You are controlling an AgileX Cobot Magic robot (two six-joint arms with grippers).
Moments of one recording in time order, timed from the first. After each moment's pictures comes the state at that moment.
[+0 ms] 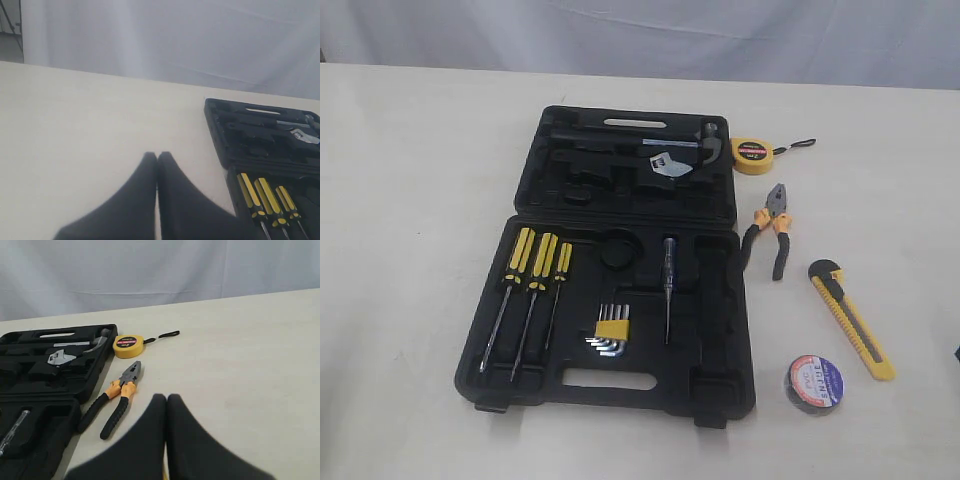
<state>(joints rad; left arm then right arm) -0.10 0.00 0.01 0.02 0.27 -0.18 -0.07 0.27 0.00 -0.10 0.09 0.24</state>
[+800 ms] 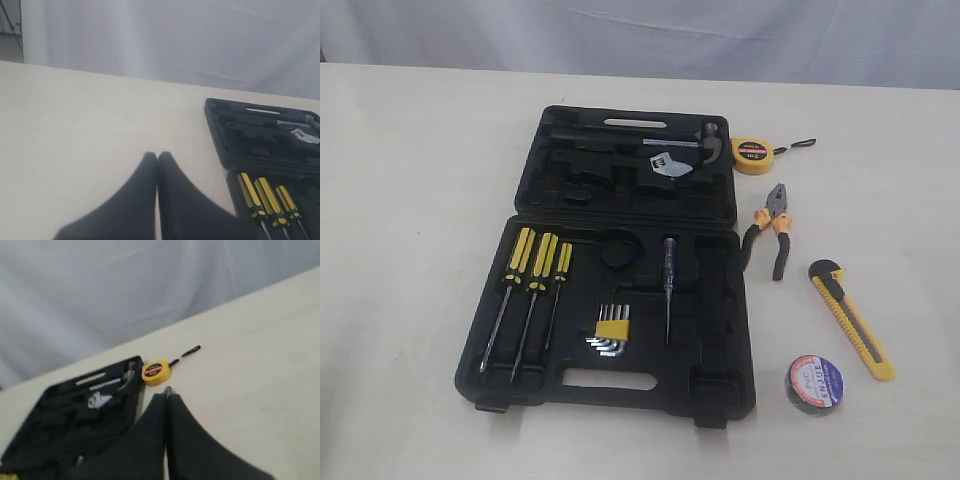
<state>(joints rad) -0.10 0.00 0.01 0.02 0.27 -0.18 -0.07 0.29 -0.17 -0.01 0.22 0.44</state>
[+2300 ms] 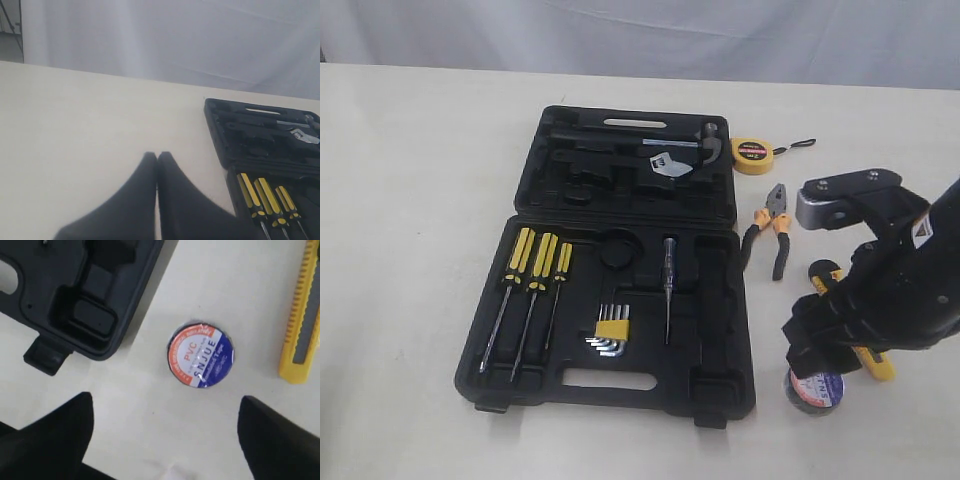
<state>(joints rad) -0.10 0.00 0.01 0.02 0.27 -0.18 0.30 1.31 -0.72 0.16 0.94 -0.04</state>
